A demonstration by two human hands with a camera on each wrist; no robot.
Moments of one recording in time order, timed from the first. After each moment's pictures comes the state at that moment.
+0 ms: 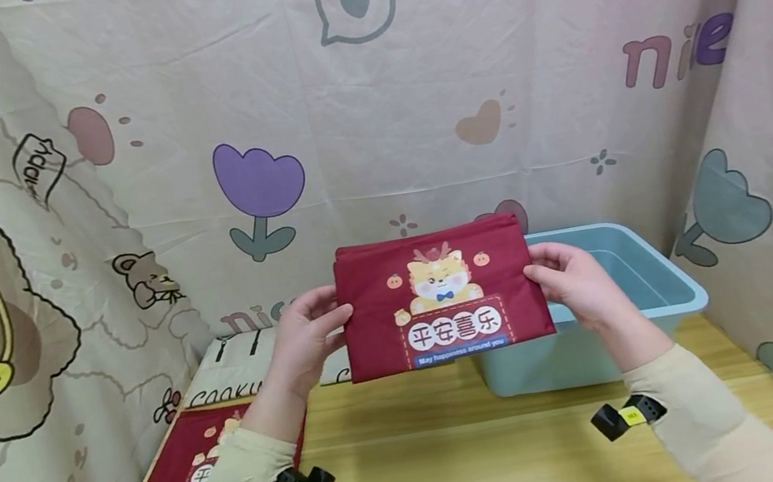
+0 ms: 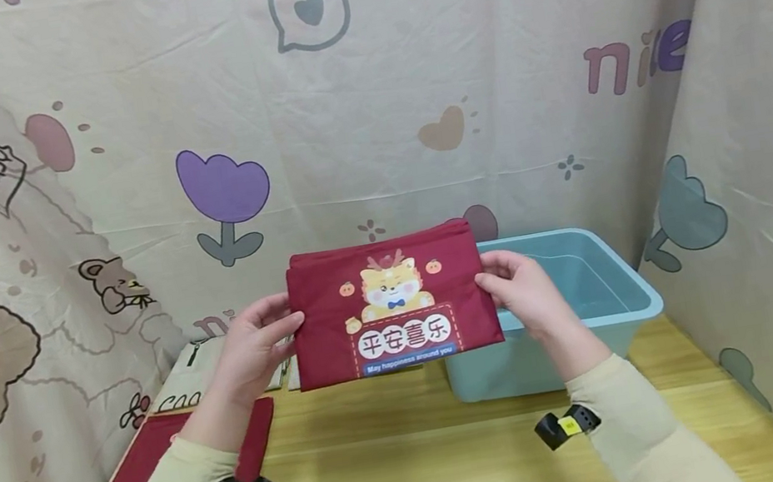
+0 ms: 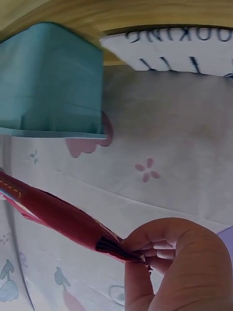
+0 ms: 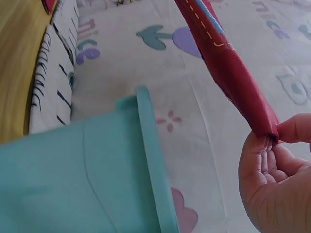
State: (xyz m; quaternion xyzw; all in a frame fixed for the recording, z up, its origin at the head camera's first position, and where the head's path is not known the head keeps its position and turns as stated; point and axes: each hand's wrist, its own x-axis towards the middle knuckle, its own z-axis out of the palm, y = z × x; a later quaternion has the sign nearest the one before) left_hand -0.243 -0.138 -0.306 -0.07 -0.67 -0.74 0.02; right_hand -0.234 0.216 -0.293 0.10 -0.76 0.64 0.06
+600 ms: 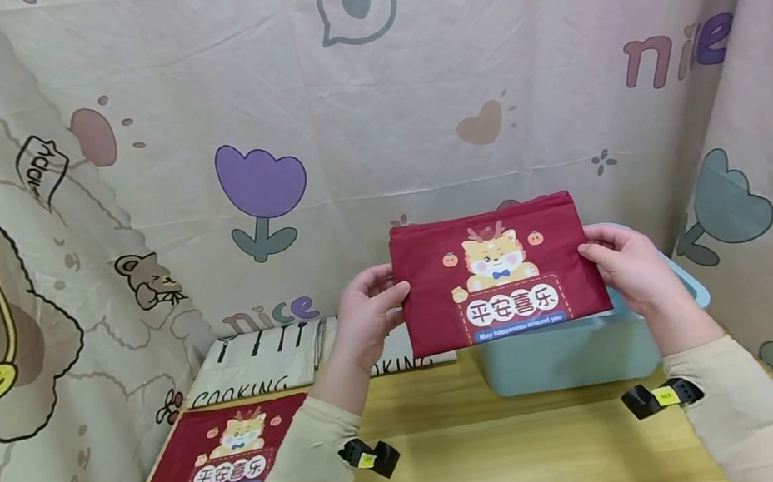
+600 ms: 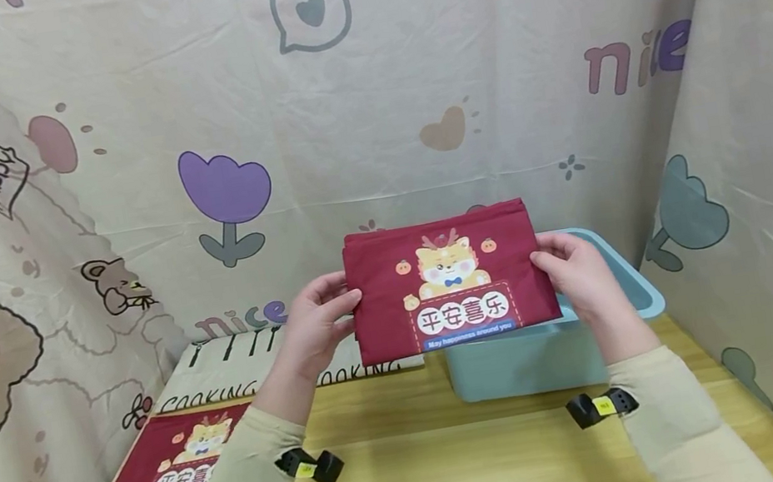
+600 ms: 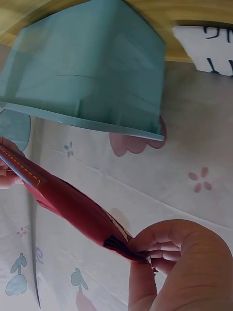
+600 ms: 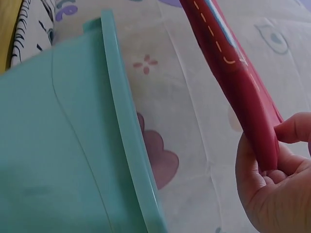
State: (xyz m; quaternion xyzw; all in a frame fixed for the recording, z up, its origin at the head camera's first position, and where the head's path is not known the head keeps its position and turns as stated) left_hand -0.255 -0.063 -0.299 -0.07 -0.59 -0.80 0.01; right_hand -0.236 0.272 -0.293 0.05 -0.78 0.61 0.11
